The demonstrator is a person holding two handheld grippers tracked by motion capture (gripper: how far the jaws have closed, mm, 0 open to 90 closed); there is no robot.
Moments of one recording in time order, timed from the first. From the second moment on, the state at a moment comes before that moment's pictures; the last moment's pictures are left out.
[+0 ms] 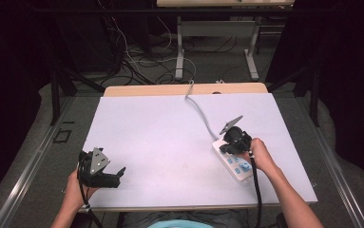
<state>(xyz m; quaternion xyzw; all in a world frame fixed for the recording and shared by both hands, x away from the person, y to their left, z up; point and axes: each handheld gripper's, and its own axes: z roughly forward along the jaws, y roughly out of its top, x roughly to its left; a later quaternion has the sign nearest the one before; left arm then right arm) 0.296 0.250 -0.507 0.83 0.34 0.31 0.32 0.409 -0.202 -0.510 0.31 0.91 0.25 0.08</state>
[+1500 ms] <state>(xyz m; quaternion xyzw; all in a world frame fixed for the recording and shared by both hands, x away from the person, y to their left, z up) 0.295 0.250 -0.506 0.83 0.34 0.31 0.32 0.412 -0.201 -0.513 0.30 0.91 0.25 0.09</state>
